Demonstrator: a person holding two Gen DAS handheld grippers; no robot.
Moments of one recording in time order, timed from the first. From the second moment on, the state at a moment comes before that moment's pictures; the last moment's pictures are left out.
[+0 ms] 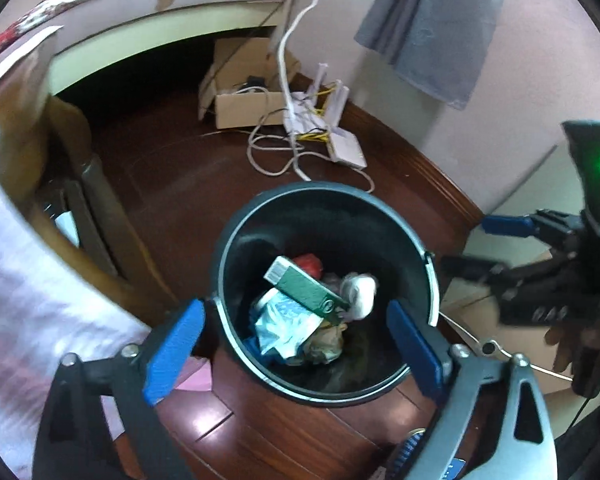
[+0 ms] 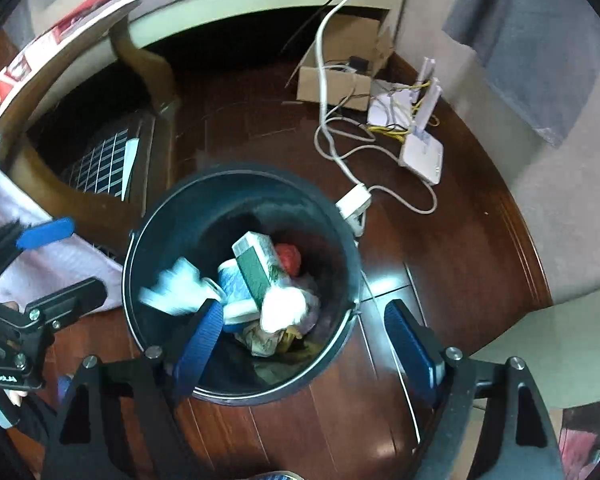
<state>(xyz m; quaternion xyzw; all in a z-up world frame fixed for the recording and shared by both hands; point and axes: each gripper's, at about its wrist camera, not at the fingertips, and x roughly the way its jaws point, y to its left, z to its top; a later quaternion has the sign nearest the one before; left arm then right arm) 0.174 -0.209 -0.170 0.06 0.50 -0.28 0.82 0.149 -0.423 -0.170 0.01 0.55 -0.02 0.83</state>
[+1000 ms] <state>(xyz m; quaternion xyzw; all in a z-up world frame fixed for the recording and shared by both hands) 0.123 -0.169 -0.079 0.07 0.42 -0.23 0.88 0.103 -0.382 -0.079 -0.02 0.48 0.00 0.88</state>
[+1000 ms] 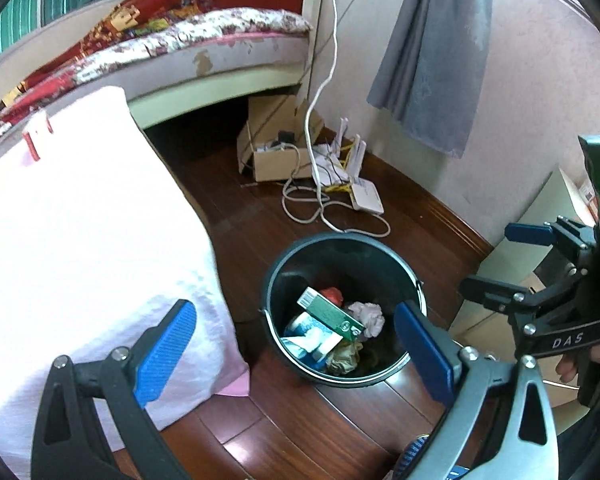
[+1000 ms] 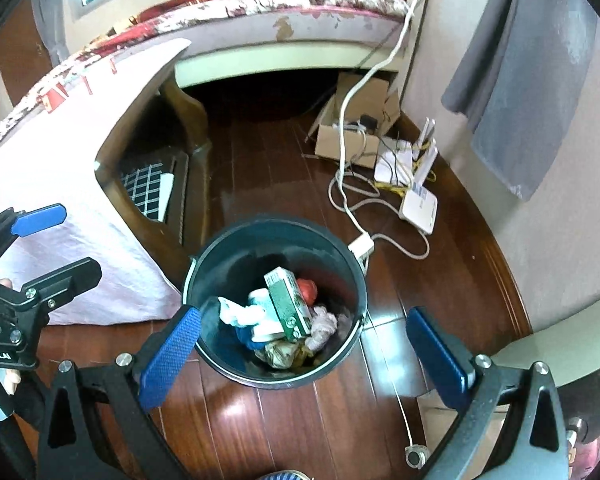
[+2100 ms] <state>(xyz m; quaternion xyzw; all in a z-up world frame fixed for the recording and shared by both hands) 0.151 -0.006 -0.019 0.03 0.34 -0.09 0.94 0.168 -0.201 -0.002 -0.08 0.37 0.15 0.91</state>
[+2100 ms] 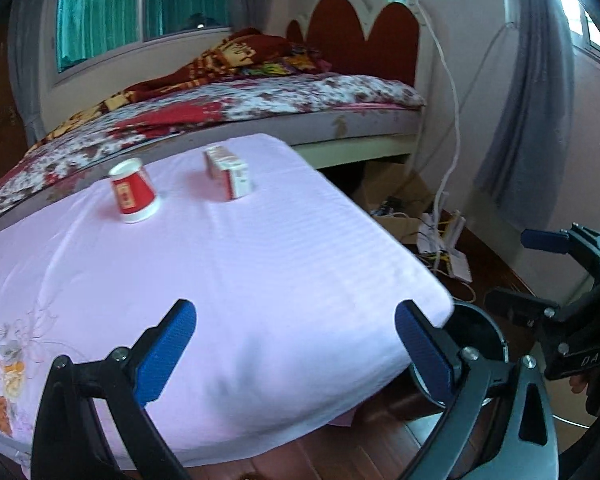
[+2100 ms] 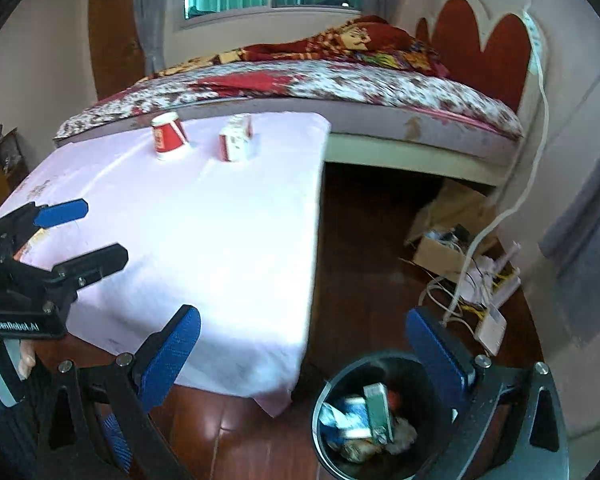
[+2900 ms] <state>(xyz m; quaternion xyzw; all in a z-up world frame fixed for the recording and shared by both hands) 0.229 0.121 -0.029 -0.01 0.33 0.01 0.95 0.234 -0.114 -0.009 -0.06 0.33 0.18 0.92</state>
